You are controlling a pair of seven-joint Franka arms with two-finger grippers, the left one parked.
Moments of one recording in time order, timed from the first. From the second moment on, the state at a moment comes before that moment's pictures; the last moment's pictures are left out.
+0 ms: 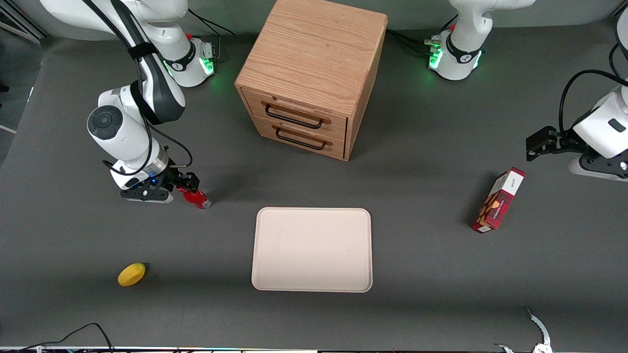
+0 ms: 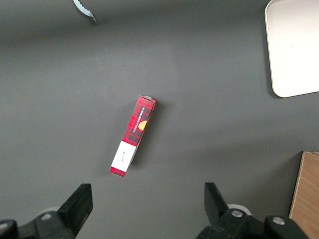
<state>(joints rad) -0.03 0.13 0.24 -2.19 -0.09 2.40 0.38</state>
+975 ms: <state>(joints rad) -0.03 0.10 0.25 -1.87 -0.12 2.02 0.36</state>
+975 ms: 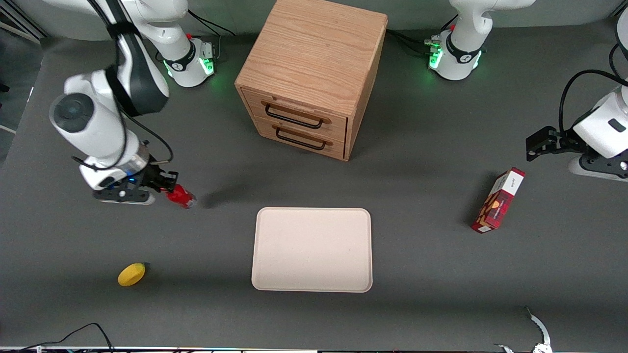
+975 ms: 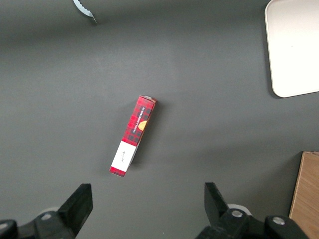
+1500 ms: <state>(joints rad) 0.02 0.44 0.40 -1.16 -0.07 1.69 0.57</state>
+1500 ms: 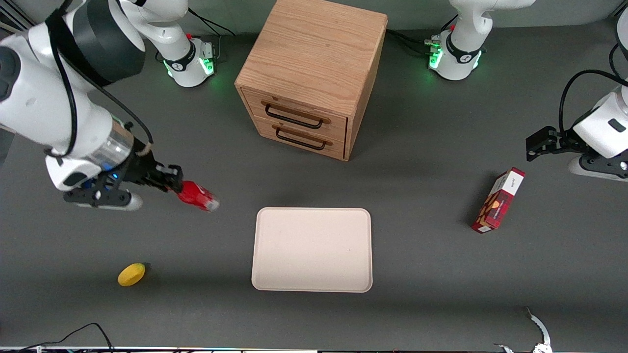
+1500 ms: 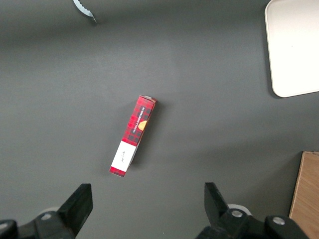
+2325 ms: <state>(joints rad) 0.15 0.92 0.41 -0.96 -0.31 2.04 0.94</state>
